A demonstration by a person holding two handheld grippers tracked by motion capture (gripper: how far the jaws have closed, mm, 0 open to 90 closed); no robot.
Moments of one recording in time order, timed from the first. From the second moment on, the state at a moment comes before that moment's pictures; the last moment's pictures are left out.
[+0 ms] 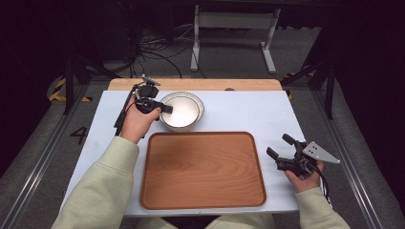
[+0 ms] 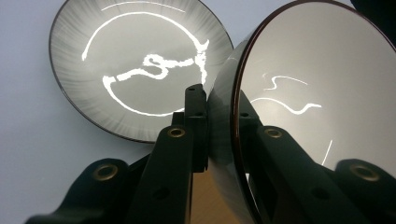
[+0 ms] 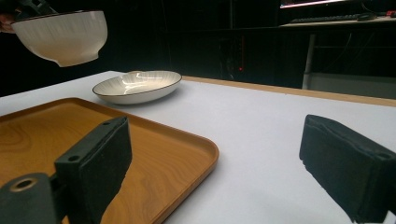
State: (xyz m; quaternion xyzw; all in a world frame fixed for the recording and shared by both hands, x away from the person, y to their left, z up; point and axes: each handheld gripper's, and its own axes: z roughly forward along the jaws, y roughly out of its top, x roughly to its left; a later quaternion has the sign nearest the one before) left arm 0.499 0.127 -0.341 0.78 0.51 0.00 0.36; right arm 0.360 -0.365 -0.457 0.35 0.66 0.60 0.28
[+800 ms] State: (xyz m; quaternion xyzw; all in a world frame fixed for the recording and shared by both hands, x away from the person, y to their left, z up) left arm 0.469 0.101 -0.345 0.81 0.46 -0.02 0.36; right arm 0.359 -0.365 -0.457 0.35 0.66 0.60 0.28
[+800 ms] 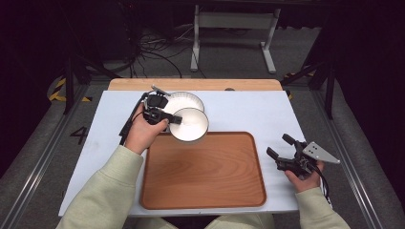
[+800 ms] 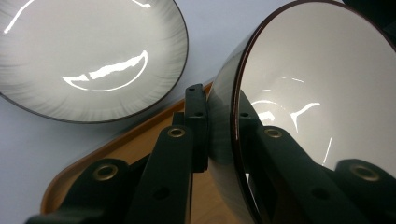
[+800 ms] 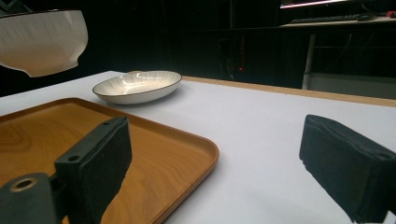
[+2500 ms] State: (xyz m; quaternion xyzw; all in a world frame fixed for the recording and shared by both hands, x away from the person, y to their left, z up) left arm 0.439 0.049 -0.394 0.87 0.40 -0.05 0.29; right arm 0.359 -0.365 -0.457 0.34 0.66 0.60 0.28
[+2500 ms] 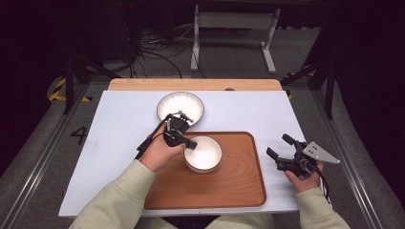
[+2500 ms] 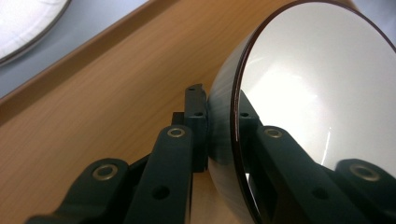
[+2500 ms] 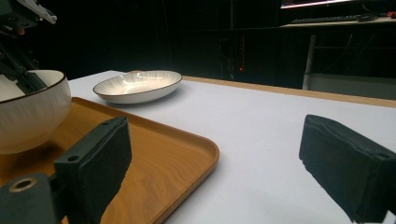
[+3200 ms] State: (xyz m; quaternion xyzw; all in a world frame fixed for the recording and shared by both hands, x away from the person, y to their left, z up) left arm 0.436 0.041 -0.406 0.88 0.39 -0.05 0.26; right arm 0.359 -0.365 -0.457 0.35 0.66 0.60 0.28
